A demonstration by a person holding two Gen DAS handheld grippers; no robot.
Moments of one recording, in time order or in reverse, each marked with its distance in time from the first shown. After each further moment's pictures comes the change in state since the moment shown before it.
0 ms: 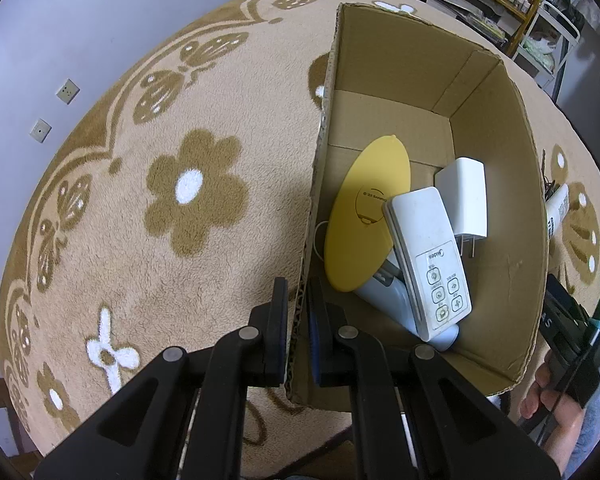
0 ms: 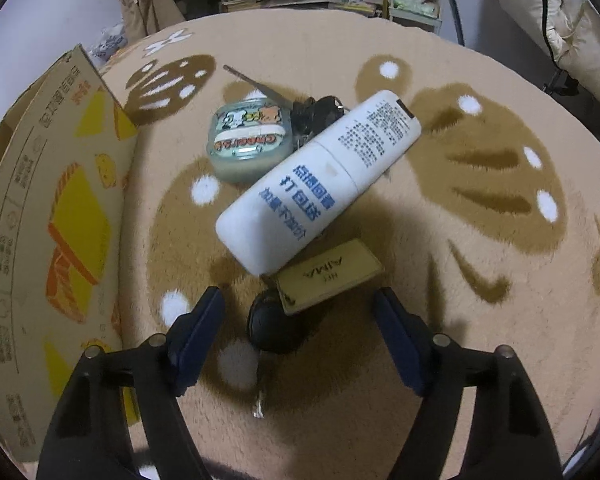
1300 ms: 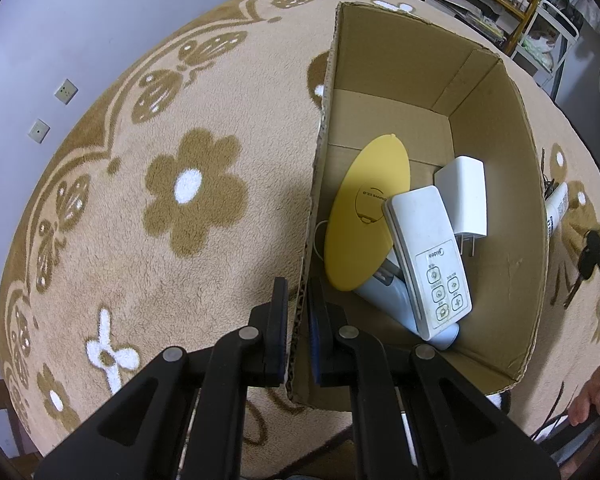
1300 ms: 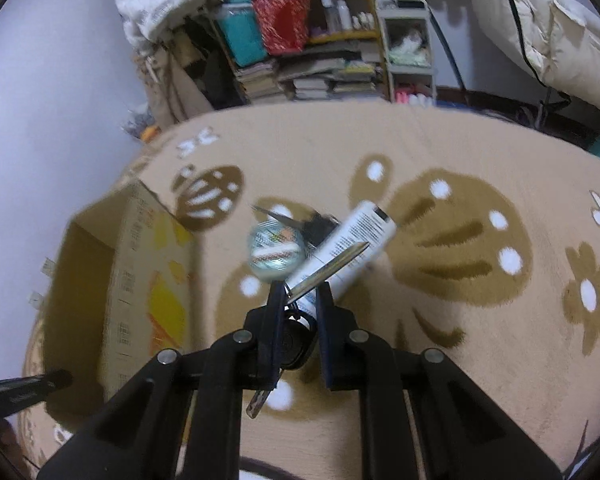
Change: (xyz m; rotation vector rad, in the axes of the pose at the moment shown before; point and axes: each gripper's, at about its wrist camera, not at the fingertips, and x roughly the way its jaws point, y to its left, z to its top) left arm 0.000 -0.001 -0.002 0.006 0.002 -0.003; right arm -0.084 -0.021 0.025 0.076 -0.241 0.171
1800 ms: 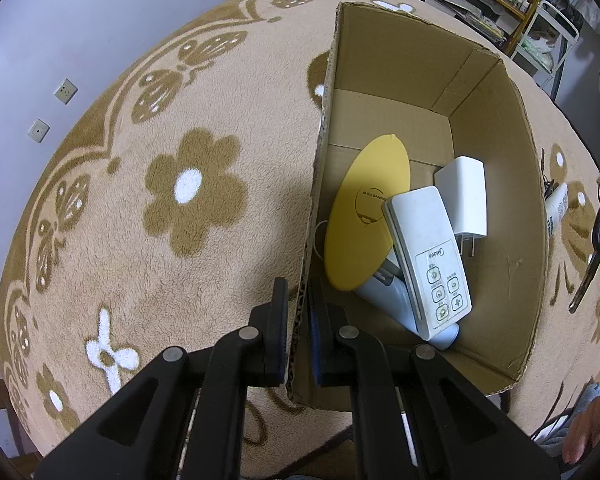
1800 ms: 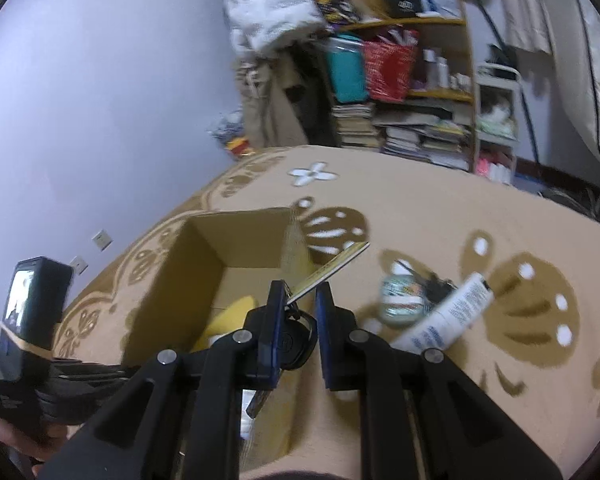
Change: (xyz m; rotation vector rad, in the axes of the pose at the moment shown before) left arm 0.000 0.000 0.001 0.000 0.001 -0.001; right arm -0.031 0.092 -0.001 -0.237 -0.122 0.200
